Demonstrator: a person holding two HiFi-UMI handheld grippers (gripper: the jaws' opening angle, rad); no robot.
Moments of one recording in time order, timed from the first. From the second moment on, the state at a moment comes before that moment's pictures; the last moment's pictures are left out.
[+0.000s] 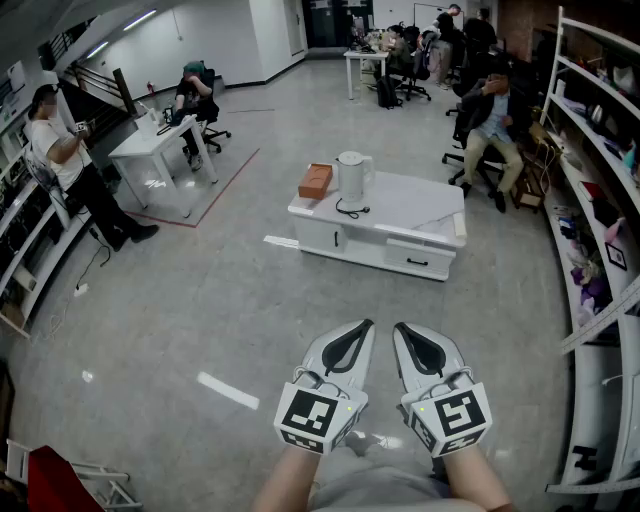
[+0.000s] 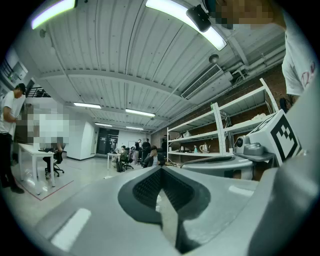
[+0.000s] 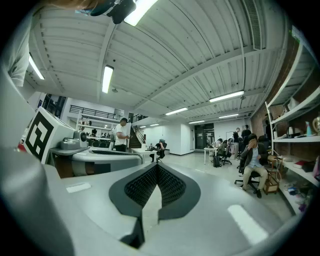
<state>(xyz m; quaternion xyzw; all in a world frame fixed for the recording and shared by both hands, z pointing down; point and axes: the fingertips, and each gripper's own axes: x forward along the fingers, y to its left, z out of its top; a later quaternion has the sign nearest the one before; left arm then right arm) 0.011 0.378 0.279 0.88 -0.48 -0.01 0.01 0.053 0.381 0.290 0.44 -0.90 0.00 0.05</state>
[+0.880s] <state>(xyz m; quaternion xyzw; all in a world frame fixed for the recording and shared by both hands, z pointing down) 0.057 0.383 0.289 0.86 -0.50 0.00 0.02 0.099 0.387 0.298 0.41 -0.91 0.01 0.06</state>
